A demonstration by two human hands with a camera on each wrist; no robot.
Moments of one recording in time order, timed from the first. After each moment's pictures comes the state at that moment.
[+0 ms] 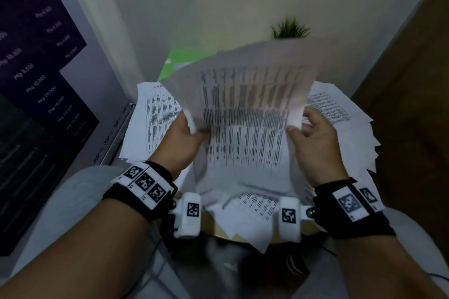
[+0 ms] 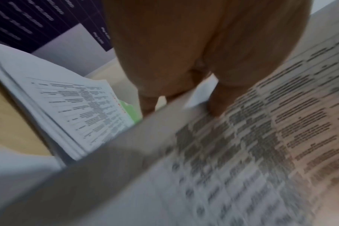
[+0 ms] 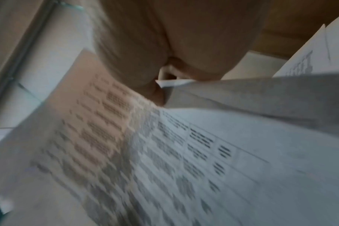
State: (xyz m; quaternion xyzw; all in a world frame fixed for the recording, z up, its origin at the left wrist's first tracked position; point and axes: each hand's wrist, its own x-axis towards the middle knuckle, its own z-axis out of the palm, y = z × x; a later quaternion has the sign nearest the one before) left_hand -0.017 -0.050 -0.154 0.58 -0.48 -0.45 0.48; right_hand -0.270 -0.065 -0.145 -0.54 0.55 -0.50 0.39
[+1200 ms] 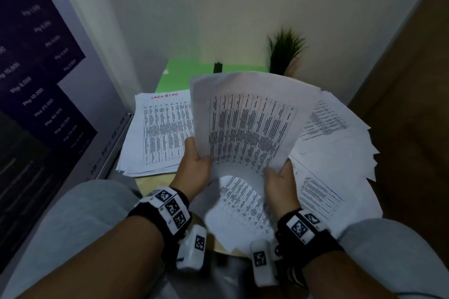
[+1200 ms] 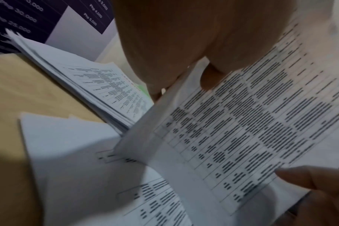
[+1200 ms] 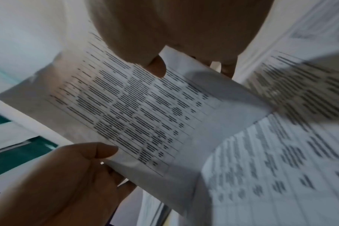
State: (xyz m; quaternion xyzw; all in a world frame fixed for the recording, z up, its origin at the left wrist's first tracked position) left_hand -0.044 -0.052 -0.199 0.63 -0.46 -0.43 0.45; right_hand -0.234 -0.050 -0.227 -0.41 0.65 -0.45 0.46
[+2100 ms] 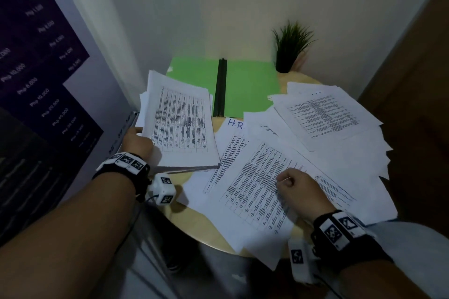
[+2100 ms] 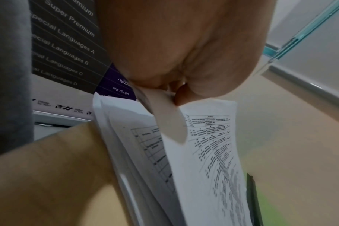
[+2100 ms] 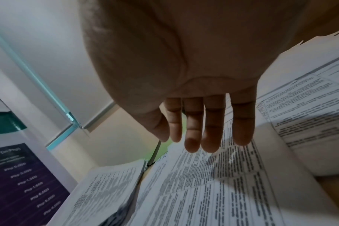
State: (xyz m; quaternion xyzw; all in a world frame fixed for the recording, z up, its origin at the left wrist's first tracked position) left_hand 0.106 -0.119 -0.231 0.84 -0.32 -0.27 0.34; right_hand -0.284 -0.054 -0.231 -0.58 0.70 -0.17 0.39
